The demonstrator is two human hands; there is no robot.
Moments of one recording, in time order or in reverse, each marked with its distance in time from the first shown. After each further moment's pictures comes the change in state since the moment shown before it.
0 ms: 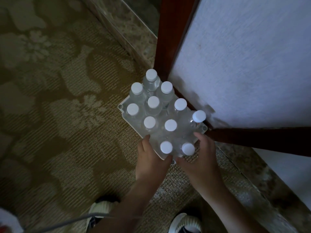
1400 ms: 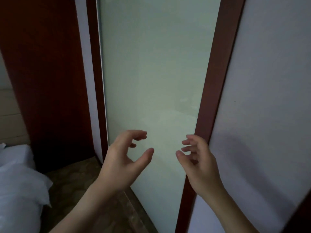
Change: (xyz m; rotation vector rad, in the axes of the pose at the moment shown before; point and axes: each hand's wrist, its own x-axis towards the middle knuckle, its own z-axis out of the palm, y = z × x) left_hand -0.456 0.701 -0.805 -0.156 0.608 1.220; right_hand -0.351 -0.880 -0.537 0.368 0.310 -1.007
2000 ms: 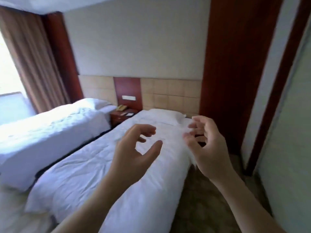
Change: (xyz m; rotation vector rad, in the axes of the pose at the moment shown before) left_hand -0.214 0.131 -0.228 0.826 0.631 -0.342; right_hand -0.118 -0.180 0.229 0.580 -0.730 -0.383
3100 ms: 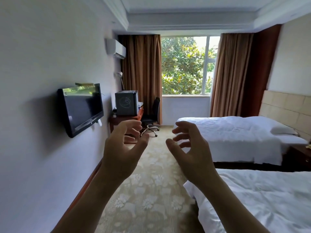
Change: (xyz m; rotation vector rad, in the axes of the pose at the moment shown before) left_hand -0.155 -0.007 -0.469 0.903 0.809 -0.341; right_hand -0.102 -0.331 0.443 0.874 -0.788 -0.424
